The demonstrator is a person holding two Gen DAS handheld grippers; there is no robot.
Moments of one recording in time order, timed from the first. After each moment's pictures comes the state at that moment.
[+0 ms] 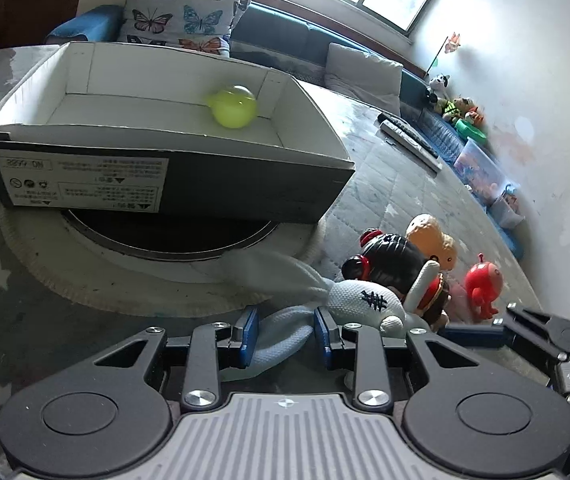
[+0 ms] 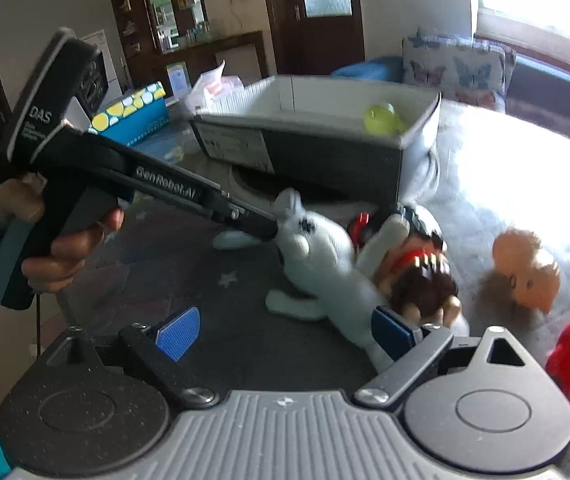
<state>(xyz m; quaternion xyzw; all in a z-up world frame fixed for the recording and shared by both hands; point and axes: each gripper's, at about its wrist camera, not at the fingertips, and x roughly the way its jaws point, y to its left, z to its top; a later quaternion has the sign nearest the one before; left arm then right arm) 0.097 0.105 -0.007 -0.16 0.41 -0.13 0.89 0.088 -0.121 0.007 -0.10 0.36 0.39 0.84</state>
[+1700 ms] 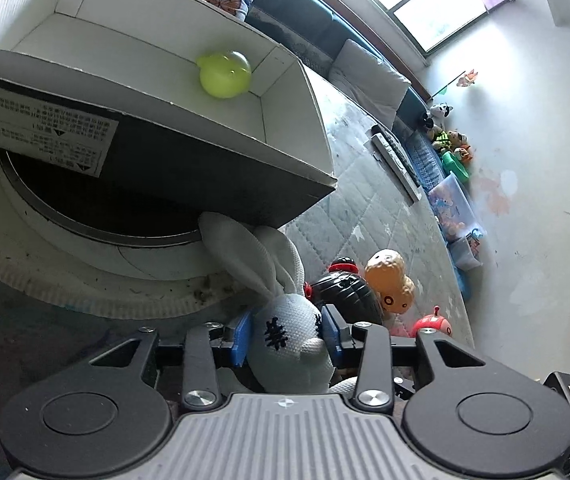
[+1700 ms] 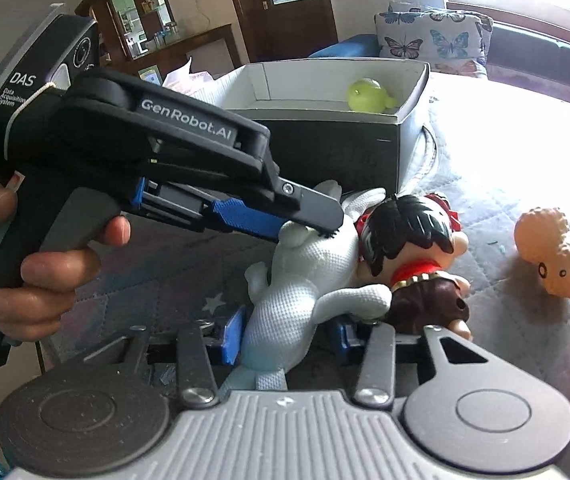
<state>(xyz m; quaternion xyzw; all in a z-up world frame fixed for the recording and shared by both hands) 0.144 0.095 -0.022 -0.31 0.45 -0.14 0.83 0.117 -0.103 -0.012 -0.05 0.41 0.36 0.84</state>
